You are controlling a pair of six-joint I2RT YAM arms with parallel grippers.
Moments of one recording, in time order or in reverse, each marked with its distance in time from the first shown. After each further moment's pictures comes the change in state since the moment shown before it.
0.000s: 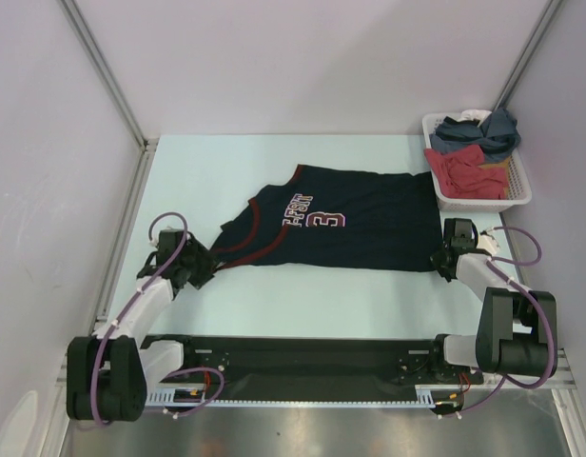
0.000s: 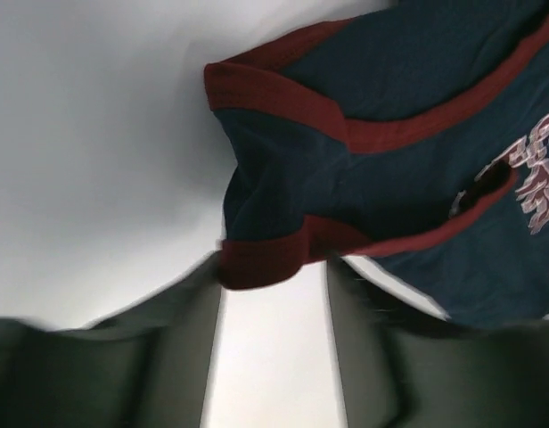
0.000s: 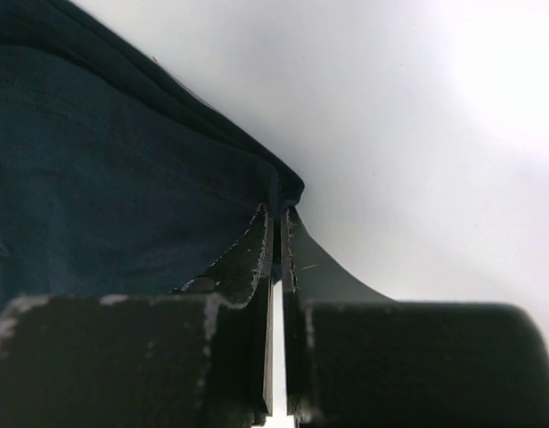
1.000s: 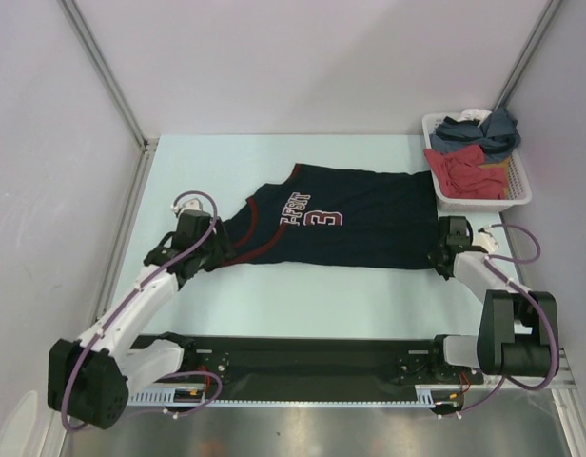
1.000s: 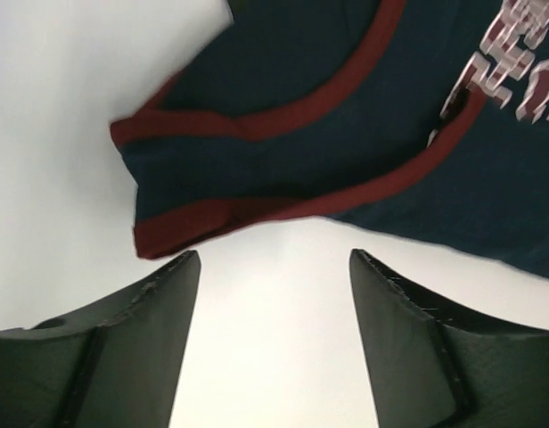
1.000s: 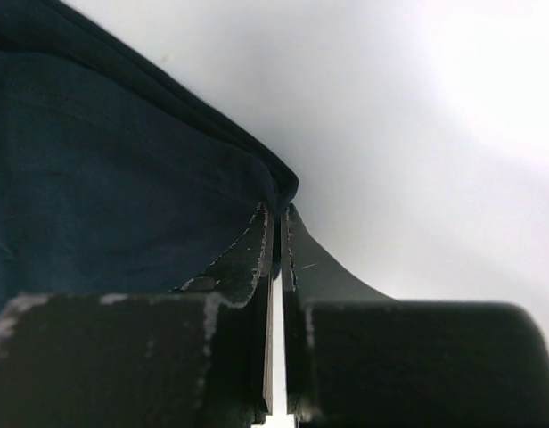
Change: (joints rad) left arm -0.290 0.011 0.234 -0.173 -0.261 0.272; right arm 0.060 0.004 0.032 -0.041 0.066 0.043
